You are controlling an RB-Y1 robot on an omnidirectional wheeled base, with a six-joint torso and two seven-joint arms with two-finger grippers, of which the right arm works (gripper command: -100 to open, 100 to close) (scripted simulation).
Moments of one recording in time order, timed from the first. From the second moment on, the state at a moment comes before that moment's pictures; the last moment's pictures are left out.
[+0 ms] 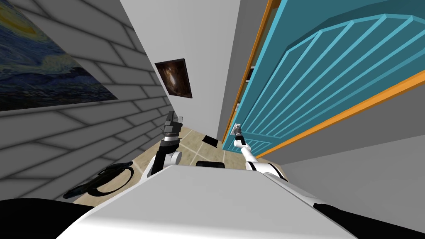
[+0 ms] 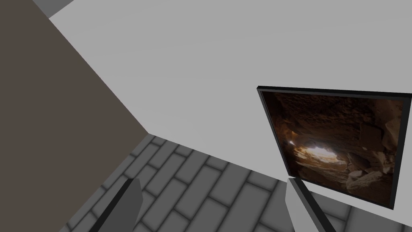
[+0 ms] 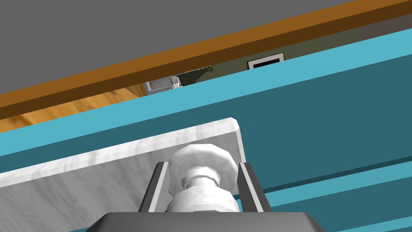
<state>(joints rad) -0.40 -0.23 -0.11 -0.69 -0.27 -0.49 -0.23</state>
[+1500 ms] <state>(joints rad) -0.41 -0.27 -0.04 -0.67 -0.43 -0.51 -0.60</state>
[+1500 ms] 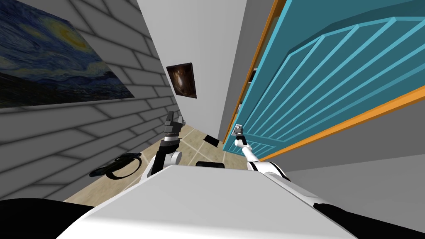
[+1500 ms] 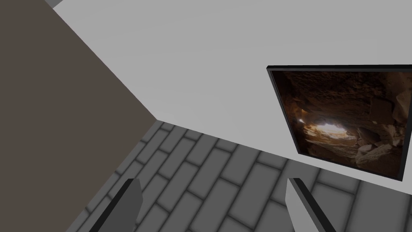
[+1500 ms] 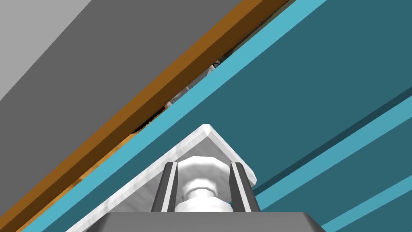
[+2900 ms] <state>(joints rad) -0.42 -0.30 0.01 -0.68 -0.57 -0.52 -0.94</state>
